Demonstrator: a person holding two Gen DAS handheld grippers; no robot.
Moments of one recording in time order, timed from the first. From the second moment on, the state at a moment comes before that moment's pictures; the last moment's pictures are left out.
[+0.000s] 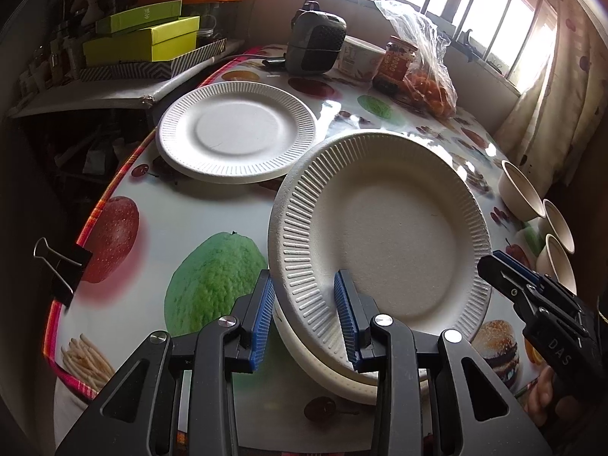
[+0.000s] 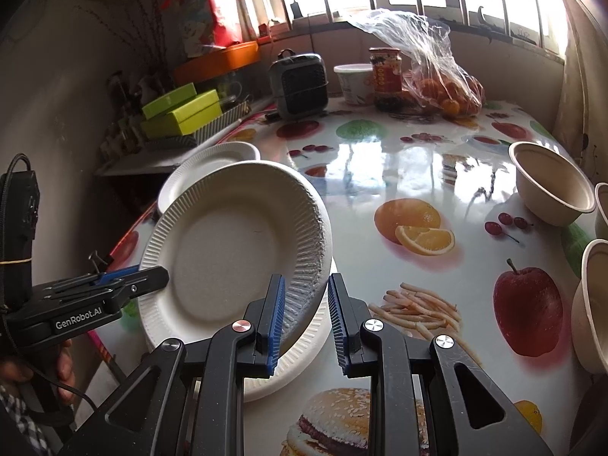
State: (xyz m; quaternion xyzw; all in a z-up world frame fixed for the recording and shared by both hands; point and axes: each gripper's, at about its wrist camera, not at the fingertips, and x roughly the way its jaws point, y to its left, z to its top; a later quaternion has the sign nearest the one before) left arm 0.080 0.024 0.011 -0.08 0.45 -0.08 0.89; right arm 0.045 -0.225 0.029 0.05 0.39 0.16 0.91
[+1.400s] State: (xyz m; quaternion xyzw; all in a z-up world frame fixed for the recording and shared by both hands) left arm 0.080 0.022 -0.003 -0.08 0.47 -0.06 0.88; right arm 0.043 -0.218 0.013 0.04 0.42 0.15 0.90
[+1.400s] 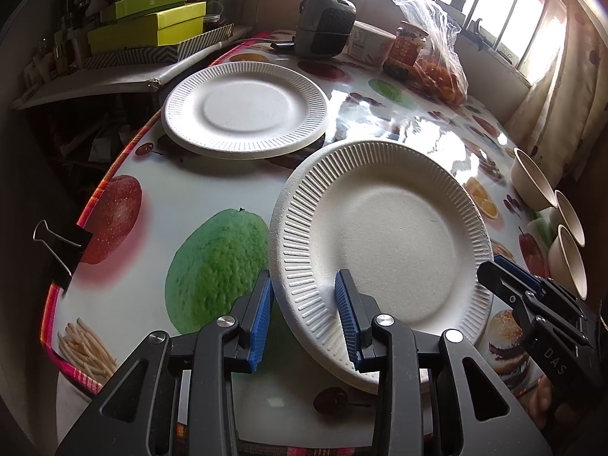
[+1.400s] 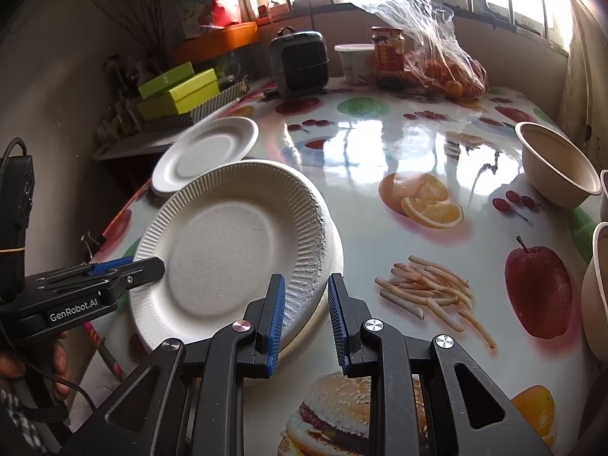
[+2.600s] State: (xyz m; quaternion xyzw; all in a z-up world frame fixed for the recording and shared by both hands) left arm 0.078 0.020 -0.003 -0.07 0.47 -0.06 0.88; right arm 0.041 -0.219 0.010 0.04 0.42 0.15 0.90
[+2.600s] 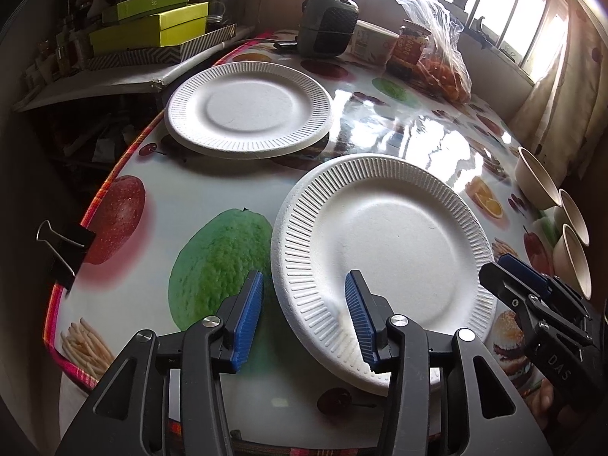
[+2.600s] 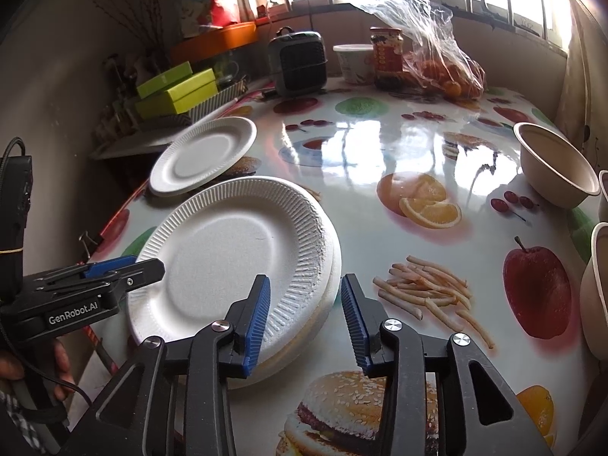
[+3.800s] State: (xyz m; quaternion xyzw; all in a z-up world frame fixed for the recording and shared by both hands) left arm 0.107 0.070 0.047 -0.08 0.42 0.01 0.91; right arm 0.103 -0.197 0.073 0.00 0.37 0.20 0.91
